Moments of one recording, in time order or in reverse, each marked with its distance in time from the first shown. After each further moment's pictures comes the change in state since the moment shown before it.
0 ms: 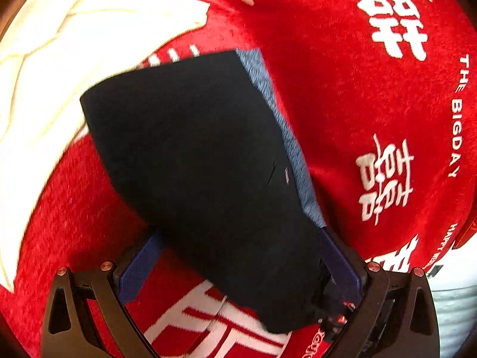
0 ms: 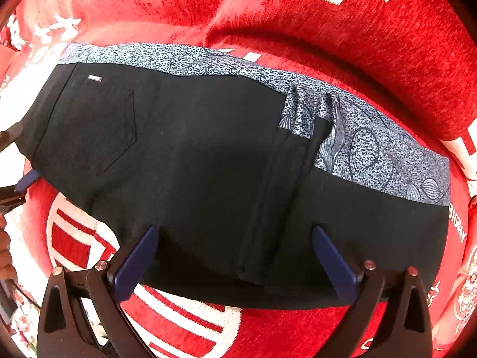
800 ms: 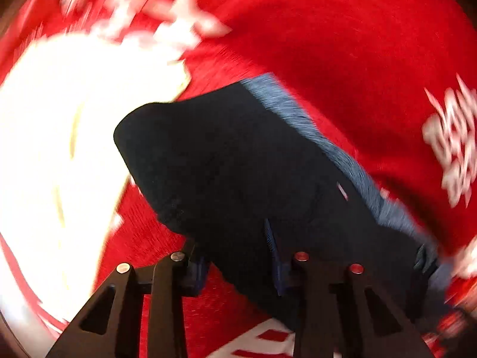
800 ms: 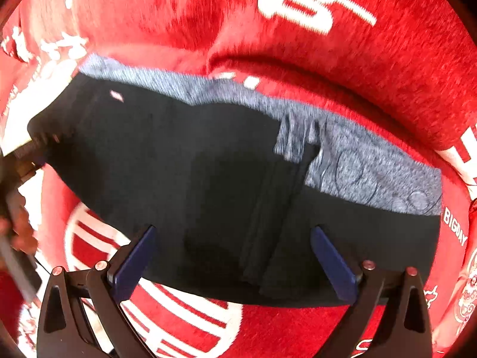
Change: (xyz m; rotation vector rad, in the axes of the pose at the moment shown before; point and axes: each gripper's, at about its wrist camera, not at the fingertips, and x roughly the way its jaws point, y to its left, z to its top) left arm 0.028 -0.084 -0.005 0.427 -0.147 0.590; right arm -0.037 -0.007 0.021 0.034 -0.039 0.097
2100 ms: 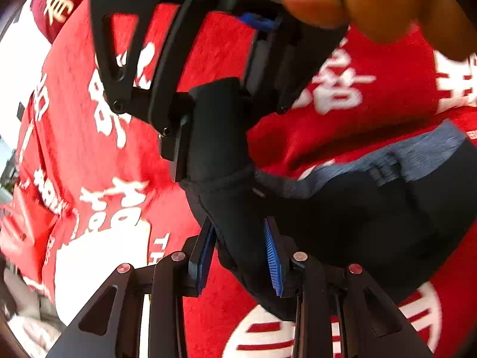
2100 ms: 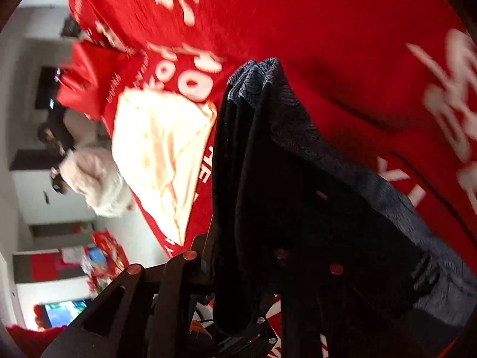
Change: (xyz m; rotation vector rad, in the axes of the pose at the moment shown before) left arm -0.105 -0.167 -0.084 0.702 -0.373 0.131; right arm -0.053 0.086 0.105 -0.136 0.119 0.540
